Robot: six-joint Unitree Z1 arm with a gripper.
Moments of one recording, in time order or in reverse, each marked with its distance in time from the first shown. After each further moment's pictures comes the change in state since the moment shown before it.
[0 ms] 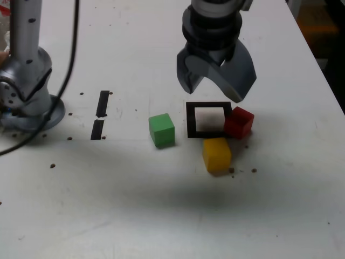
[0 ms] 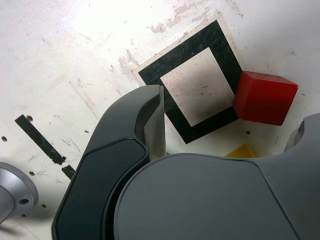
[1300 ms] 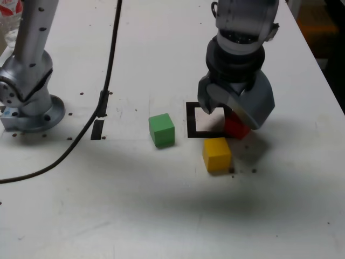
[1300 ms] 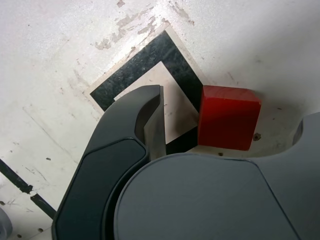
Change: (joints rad) arm -0.042 0.151 -0.063 -0.074 0.033 0.025
